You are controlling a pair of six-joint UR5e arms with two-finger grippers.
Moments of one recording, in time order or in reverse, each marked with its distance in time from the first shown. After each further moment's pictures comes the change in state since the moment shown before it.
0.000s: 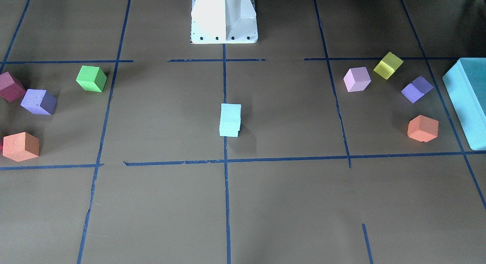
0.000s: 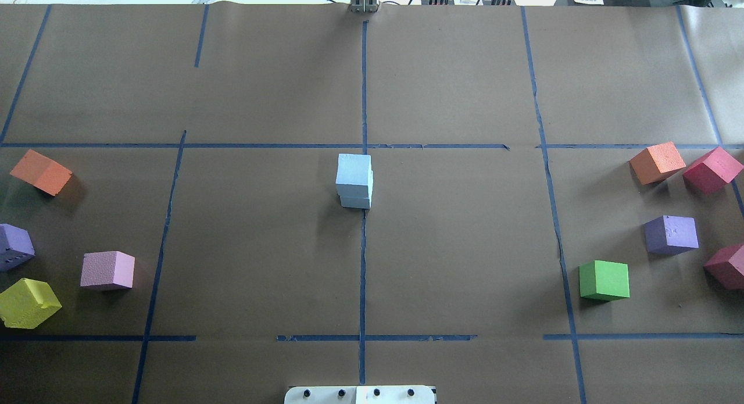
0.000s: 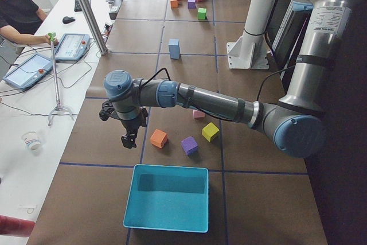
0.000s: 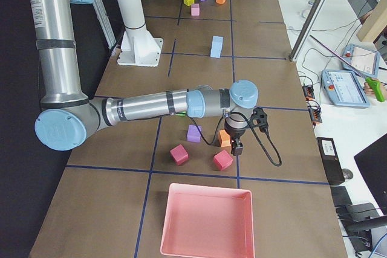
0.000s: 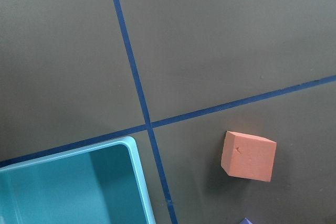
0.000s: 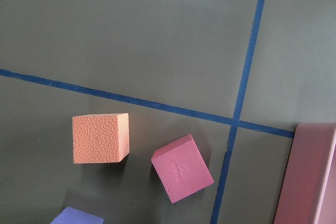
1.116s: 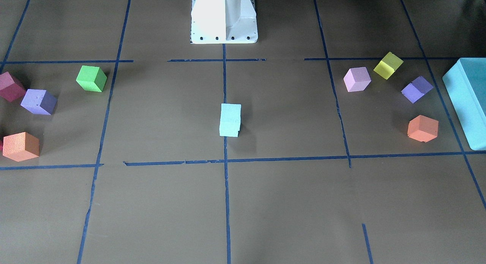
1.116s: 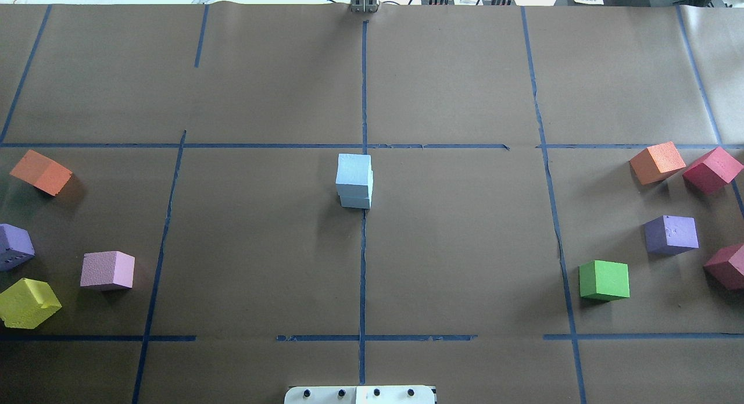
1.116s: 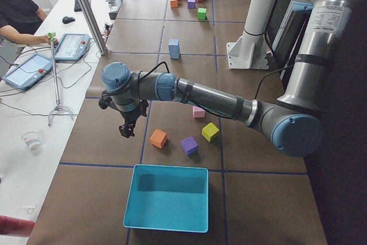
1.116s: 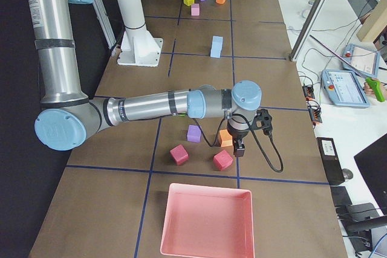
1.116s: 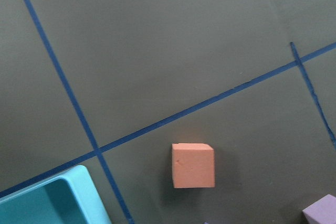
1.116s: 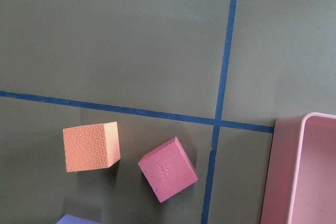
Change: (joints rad) left arm -0.081 -0.008 0.004 0.017 -0.117 0.064; right arm 0.071 0.013 -0.012 -0.044 0.016 0.006
